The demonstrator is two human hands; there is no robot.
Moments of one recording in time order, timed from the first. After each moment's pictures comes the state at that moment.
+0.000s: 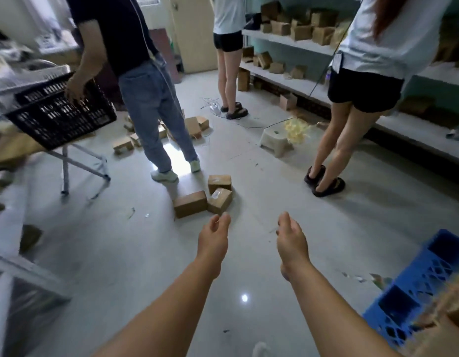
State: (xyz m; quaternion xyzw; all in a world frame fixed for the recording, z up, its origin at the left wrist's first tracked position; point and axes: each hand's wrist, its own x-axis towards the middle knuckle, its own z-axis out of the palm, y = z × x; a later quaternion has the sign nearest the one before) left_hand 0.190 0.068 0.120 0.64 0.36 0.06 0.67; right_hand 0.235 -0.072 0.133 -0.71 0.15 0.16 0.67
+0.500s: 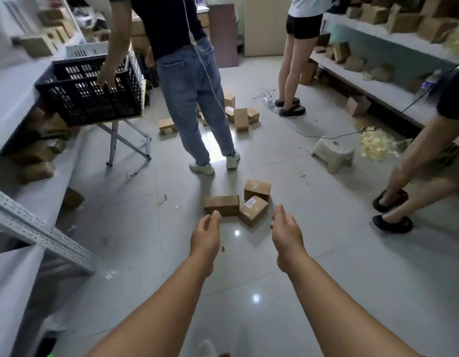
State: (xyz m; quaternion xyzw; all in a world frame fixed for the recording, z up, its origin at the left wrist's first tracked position) left_hand 0.300 0.207 0.099 0.56 0.49 0.13 0.66; right_hand 0.394 0.084 0.126 -0.73 0.06 0.28 0.63
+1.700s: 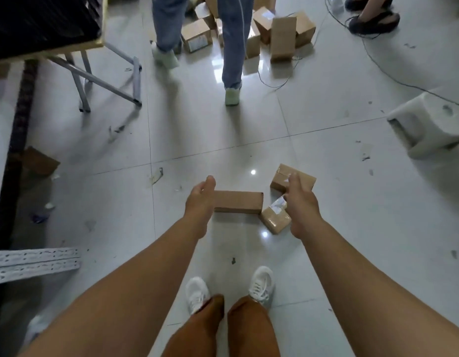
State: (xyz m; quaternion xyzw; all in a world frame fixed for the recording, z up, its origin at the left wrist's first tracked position) left_hand 0.630 0.557 -0.088 0.50 0.62 0.01 0.60; right_hand 0.763 0.424 -0.079 -0.75 0.18 0.39 0.50
